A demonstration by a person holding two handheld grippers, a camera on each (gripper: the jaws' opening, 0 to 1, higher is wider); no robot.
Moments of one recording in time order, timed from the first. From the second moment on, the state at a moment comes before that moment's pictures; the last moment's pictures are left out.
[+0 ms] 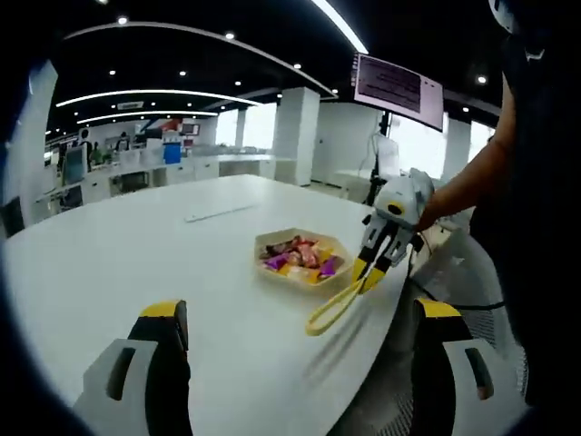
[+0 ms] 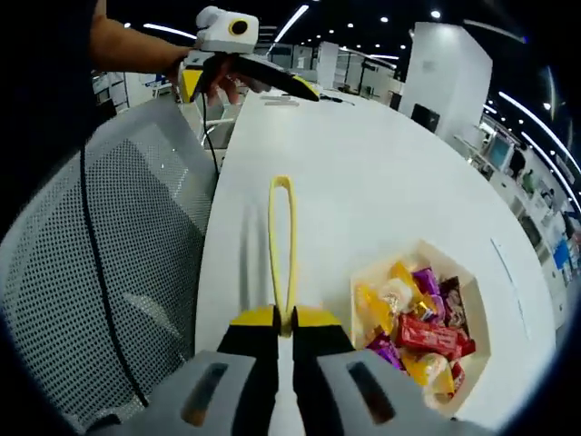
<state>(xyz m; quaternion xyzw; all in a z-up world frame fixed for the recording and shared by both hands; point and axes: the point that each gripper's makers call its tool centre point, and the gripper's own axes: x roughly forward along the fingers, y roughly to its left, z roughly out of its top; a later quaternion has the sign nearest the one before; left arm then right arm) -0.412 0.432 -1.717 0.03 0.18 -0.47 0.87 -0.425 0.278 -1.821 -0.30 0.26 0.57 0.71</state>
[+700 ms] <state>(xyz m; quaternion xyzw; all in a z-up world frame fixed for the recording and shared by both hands) -0.419 0.434 -1.727 0.02 0.20 -0.46 0.86 -0.416 0.282 -1.849 -0.35 0.28 0.56 0.70</state>
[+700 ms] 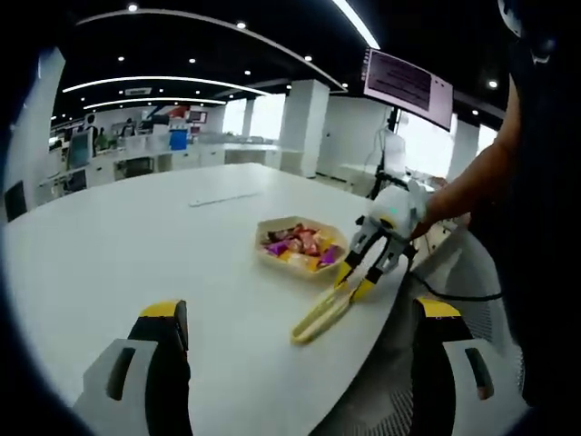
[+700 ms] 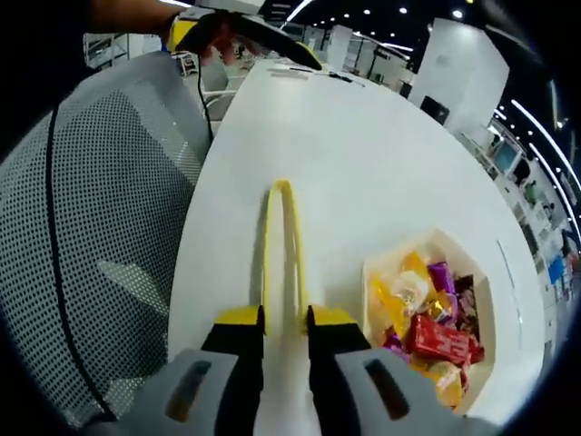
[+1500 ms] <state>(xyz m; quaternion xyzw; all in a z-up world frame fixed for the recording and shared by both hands) -0.406 0.425 -1.720 0.03 0.17 -0.46 0.87 -0.381 0.228 -1.766 -0.18 0.23 0.45 0.84</state>
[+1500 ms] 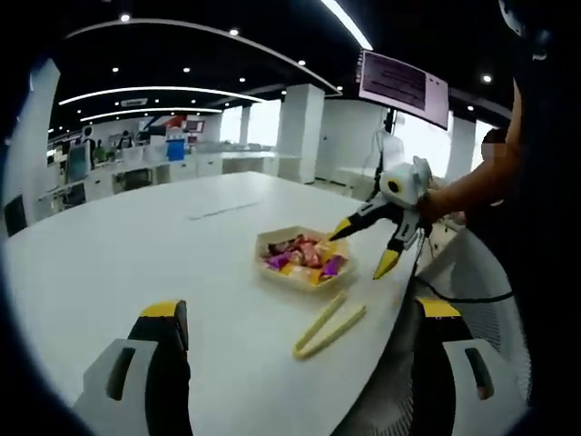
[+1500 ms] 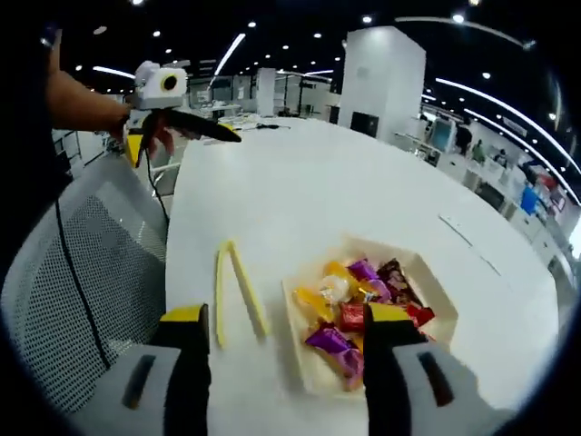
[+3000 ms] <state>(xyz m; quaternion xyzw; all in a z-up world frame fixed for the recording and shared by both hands) -0.412 0.425 -1.729 0.02 0.17 -0.40 0.90 -0.429 0.132 -1.753 -0.09 0.20 0.33 0.92</state>
